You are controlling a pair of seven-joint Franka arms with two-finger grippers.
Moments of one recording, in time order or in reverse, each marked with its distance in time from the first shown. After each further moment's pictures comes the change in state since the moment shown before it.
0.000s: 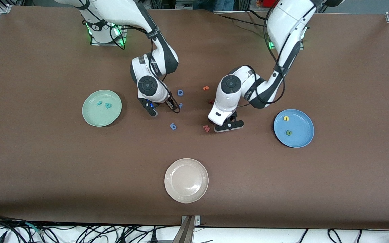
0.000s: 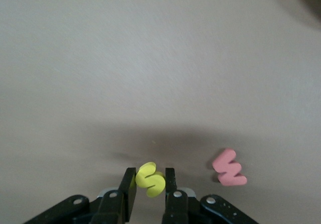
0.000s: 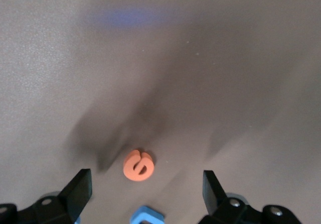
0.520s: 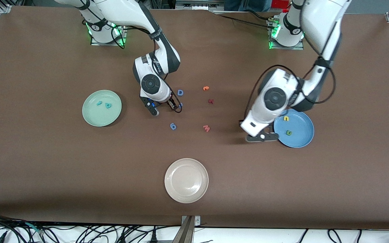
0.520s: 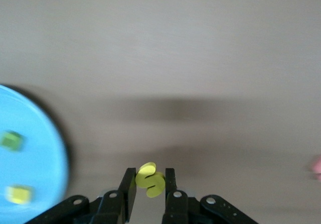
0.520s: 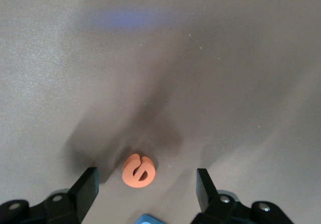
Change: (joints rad) left arm 0.228 -0.119 0.024 0.001 -0.083 -0.244 0.512; right arm 0.011 0.008 0.000 -0.010 0.000 0.030 0.016
